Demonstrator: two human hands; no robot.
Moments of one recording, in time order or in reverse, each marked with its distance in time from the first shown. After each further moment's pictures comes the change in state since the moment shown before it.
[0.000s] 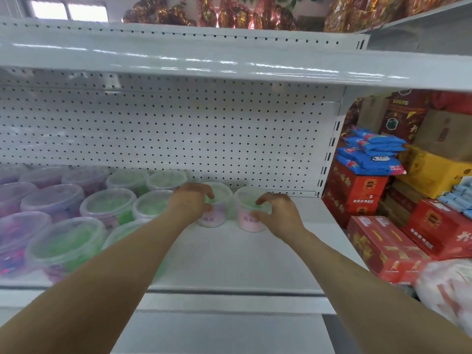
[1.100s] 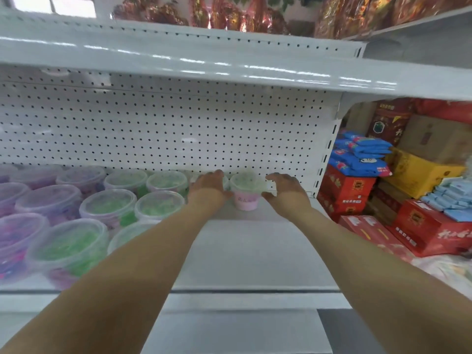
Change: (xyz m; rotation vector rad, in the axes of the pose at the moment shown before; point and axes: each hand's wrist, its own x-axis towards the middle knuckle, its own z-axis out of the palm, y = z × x) left_hand 0.006 0.039 -0.015 -0.151 0.022 -0.029; right_hand 0.020 -0.028 -0.037 -0.310 0.005 0.015
